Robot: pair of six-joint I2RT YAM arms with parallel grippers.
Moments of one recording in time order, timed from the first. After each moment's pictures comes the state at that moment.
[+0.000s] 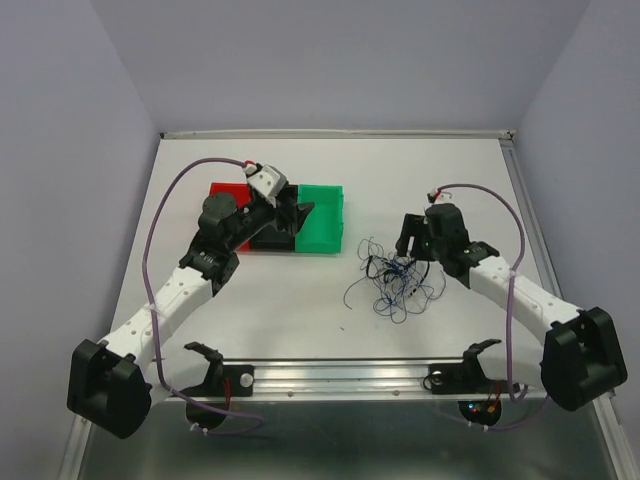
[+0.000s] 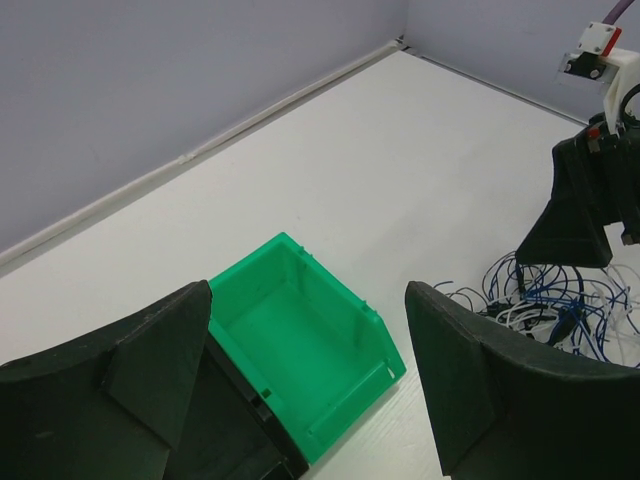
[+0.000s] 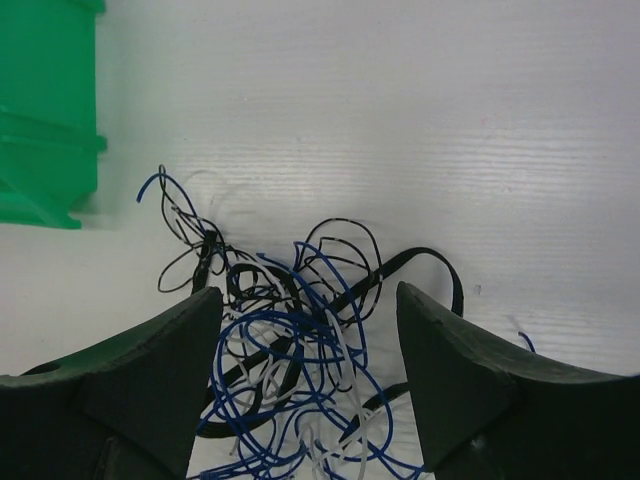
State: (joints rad) left arm -0.45 1.07 0.75 0.33 0.34 0.03; right arm 0.40 1.22 0.72 -0.21 0.14 0.45
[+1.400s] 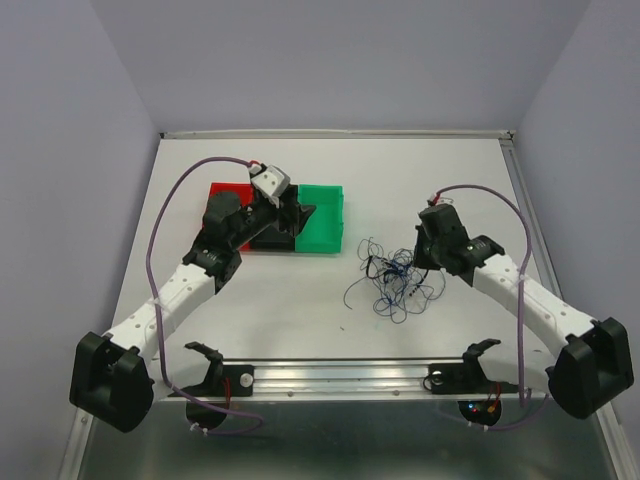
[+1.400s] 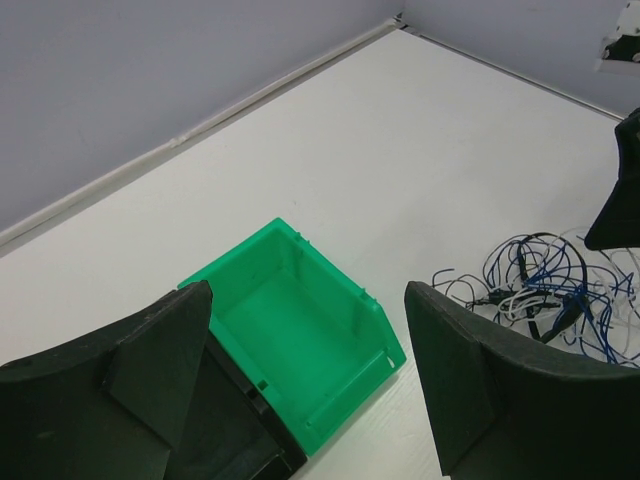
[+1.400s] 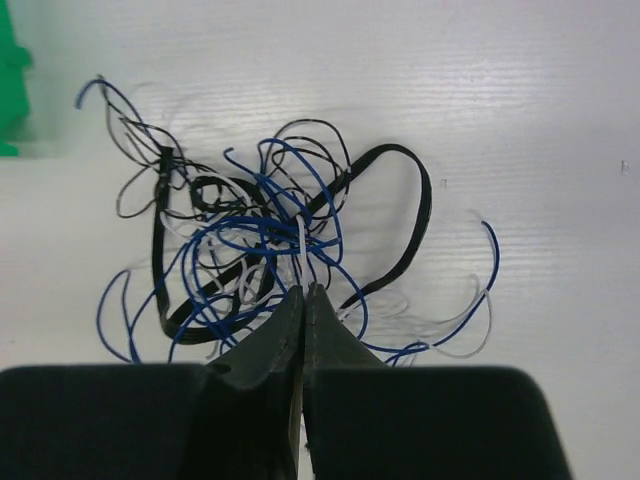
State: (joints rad) left arm -0.45 1.10 0.75 0.32 0.34 0.04; right arm 0.48 1.18 0.83 -0.59 0.24 0.52
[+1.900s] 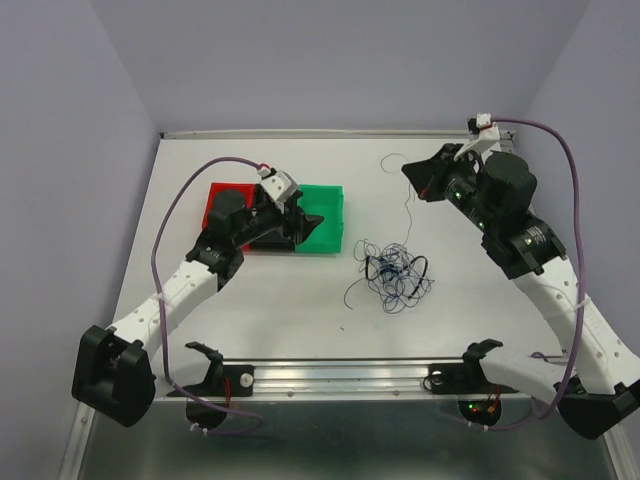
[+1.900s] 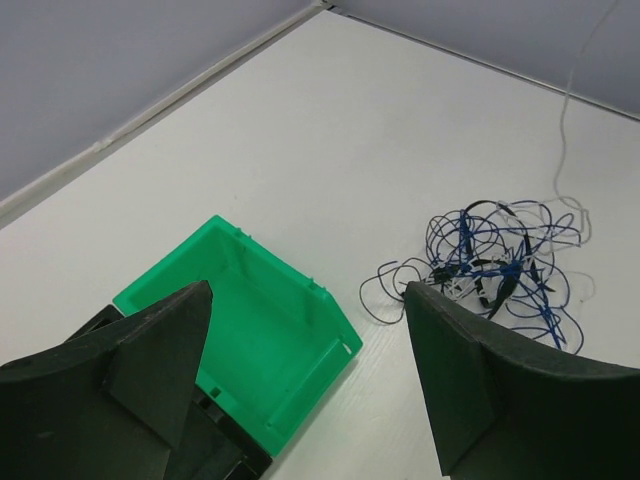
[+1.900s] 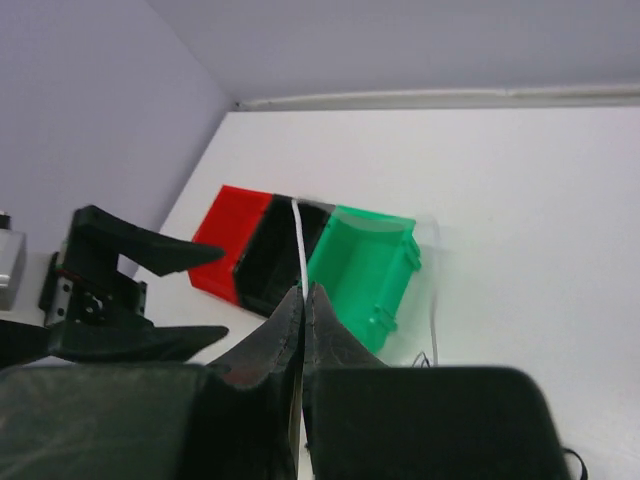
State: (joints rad) left arm -0.45 1.13 0.75 0.31 0.48 0.04; right arm 0.48 1.04 1.27 -0.35 -0.02 0.45
